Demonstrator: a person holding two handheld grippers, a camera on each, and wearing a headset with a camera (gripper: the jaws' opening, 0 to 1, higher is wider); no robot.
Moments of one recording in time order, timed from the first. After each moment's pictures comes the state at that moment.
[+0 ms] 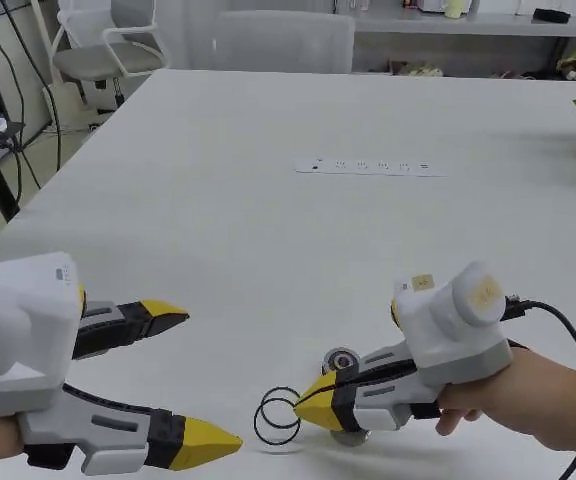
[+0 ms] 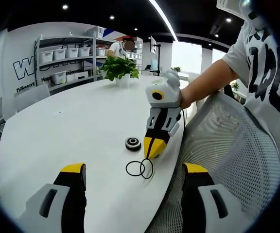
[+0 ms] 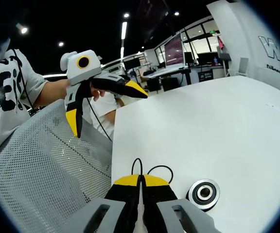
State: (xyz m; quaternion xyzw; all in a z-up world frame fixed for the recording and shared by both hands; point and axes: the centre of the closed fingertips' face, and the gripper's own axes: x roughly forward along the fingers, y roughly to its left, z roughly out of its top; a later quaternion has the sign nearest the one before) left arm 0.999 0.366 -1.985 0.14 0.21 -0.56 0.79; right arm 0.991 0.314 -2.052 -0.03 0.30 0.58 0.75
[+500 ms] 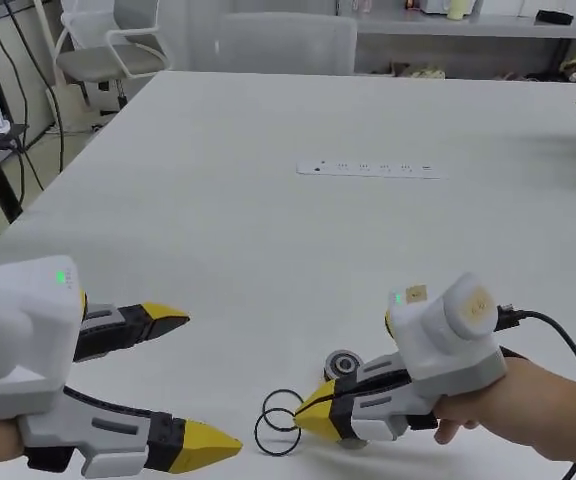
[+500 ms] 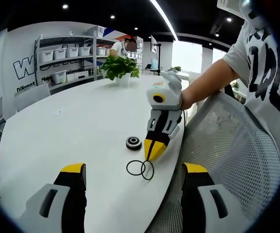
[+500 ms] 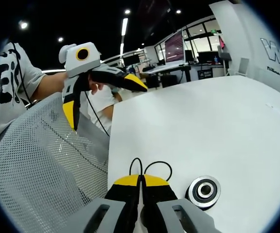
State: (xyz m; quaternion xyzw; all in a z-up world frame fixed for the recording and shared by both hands) left arm 1.000 0.367 -1.985 0.14 0.21 -0.56 0.79; right arm 0.990 0.310 -2.061 -0.05 0.30 0.58 0.76
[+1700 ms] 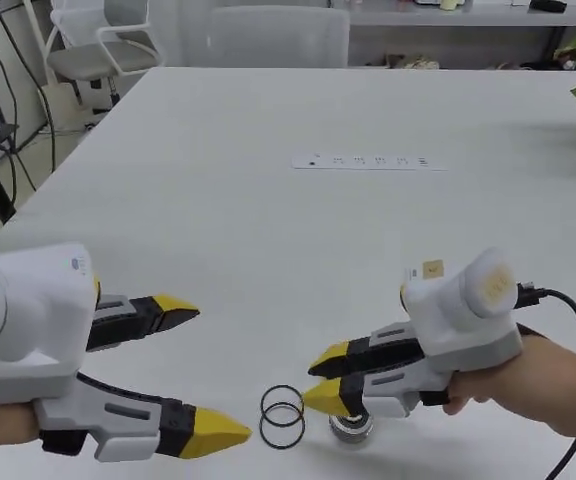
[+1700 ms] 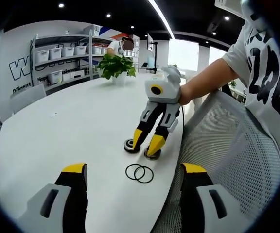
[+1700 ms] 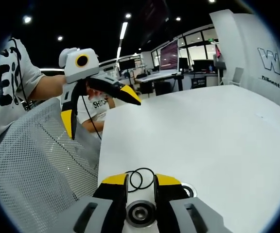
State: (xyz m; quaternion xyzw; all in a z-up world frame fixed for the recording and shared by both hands) left arm 1.005 0.352 -1.985 0.15 0.22 -0.57 0.78; right arm 1.012 0.292 -2.042 -0.06 0.27 0.55 0.78
